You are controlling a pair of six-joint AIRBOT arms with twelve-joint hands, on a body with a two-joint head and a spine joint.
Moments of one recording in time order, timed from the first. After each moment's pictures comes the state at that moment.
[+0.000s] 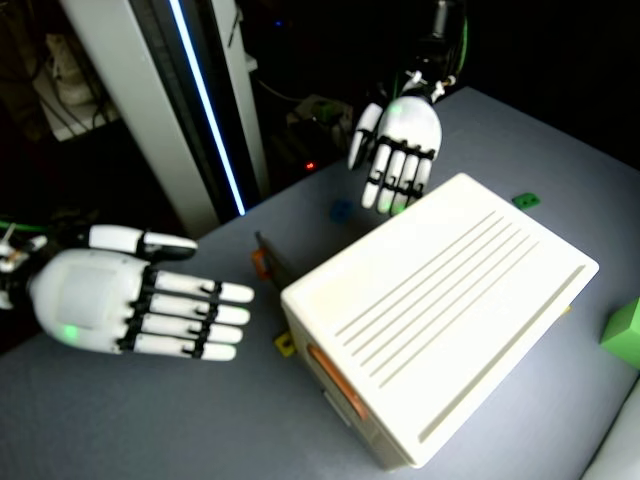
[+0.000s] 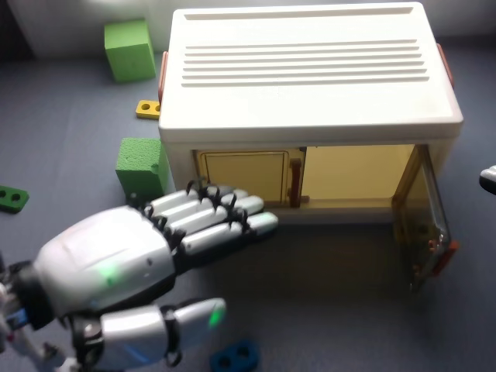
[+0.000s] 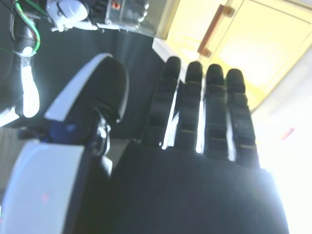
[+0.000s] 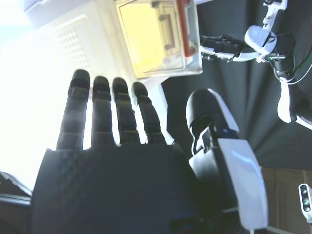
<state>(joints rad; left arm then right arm) 0.94 -0.95 0.91 0.22 -1.04 0.65 -1.36 -0.83 1.08 -0.03 1.36 -0.30</state>
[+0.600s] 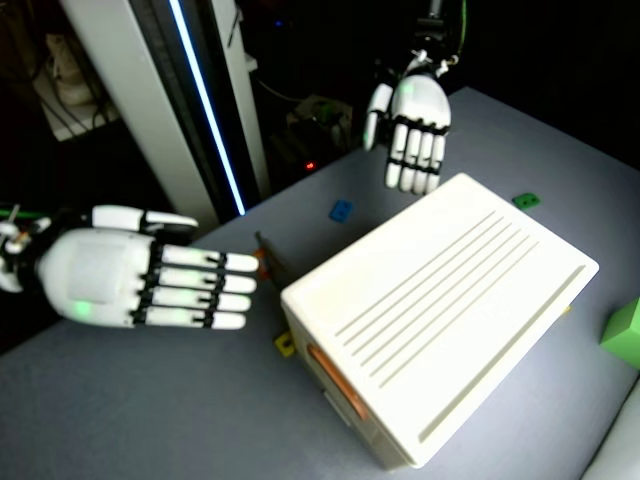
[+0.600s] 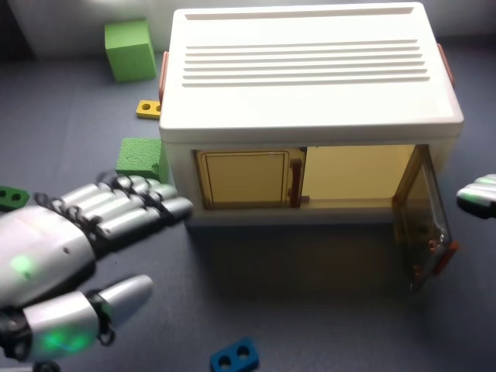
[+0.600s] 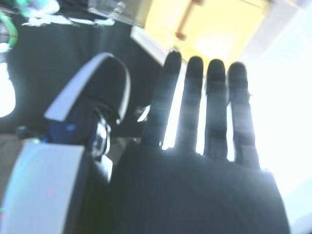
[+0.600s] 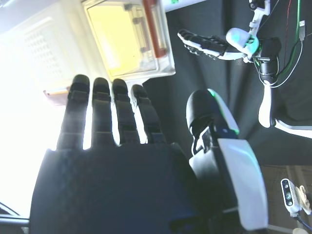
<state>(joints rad) 1.13 -0.83 0.83 -0.02 -1.19 0.76 -1.31 -0.81 1.04 -0.16 1.34 -0.30</state>
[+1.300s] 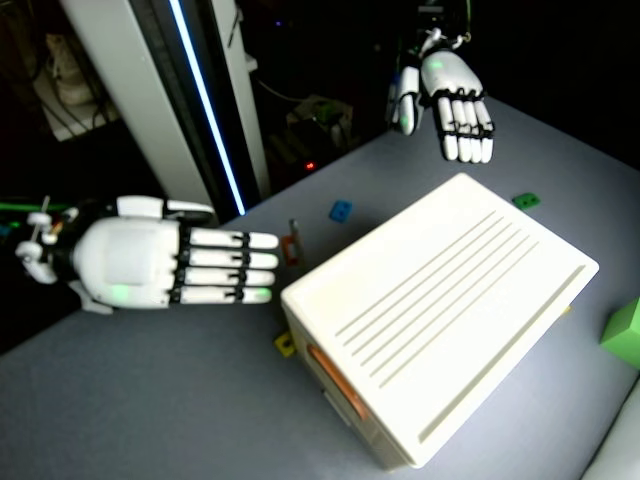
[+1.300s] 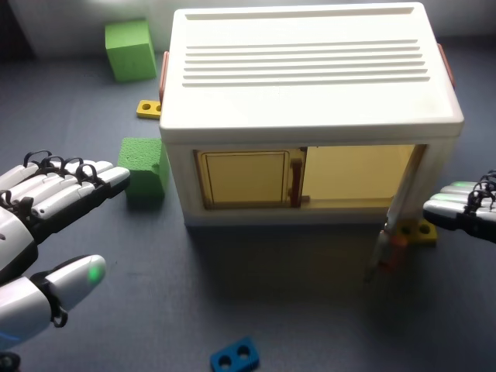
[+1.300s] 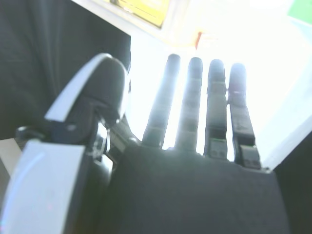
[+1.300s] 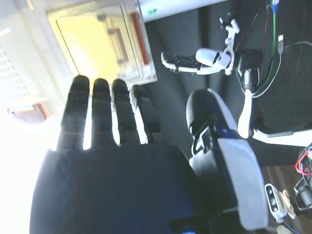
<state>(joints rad) 1.26 -0.78 0.79 -0.19 -1.39 0.82 -1.20 -0.83 1.04 -0.26 1.26 -0.30</state>
